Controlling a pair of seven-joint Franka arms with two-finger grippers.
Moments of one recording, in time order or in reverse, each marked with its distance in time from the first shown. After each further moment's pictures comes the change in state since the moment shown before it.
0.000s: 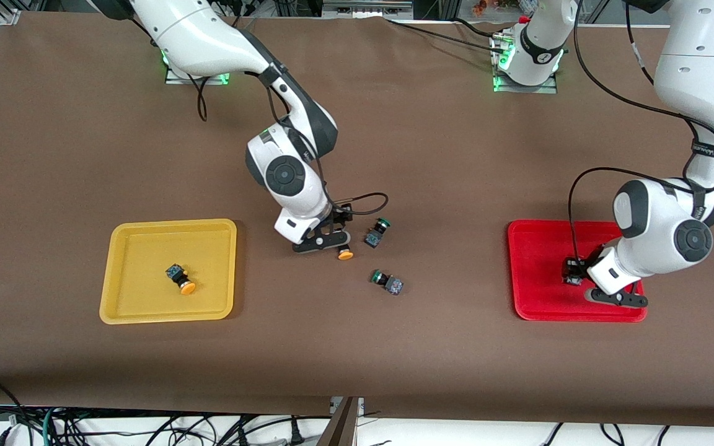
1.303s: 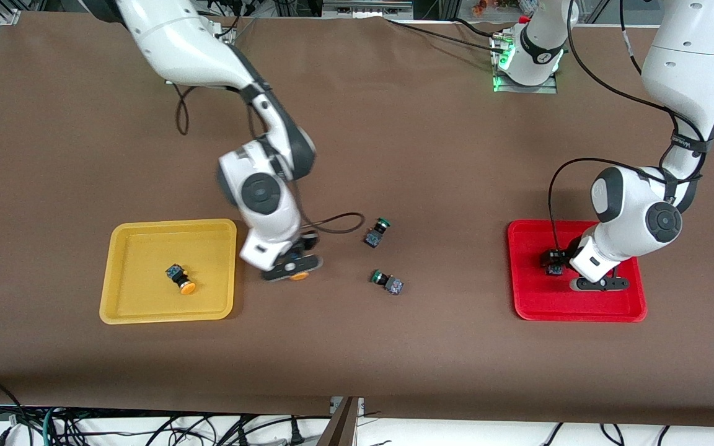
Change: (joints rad) left arm -0.023 -0.044 -0.027 -0.104 -0.006 0.099 -0.180; right arm -0.033 -0.034 -0.206 0.102 -0.122 -0.192 -0.272
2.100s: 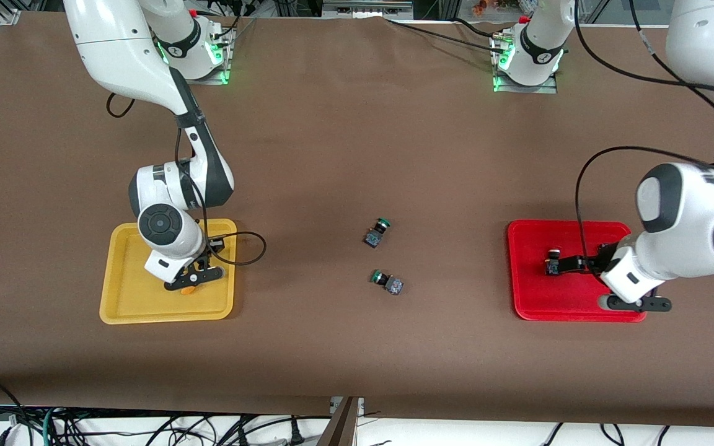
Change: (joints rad) left arm -0.048 -0.033 -0.001 0.444 0.000 -0.563 0.000; right arm -0.077 -0.051 -0.142 -0.278 0.009 0.108 -0.146
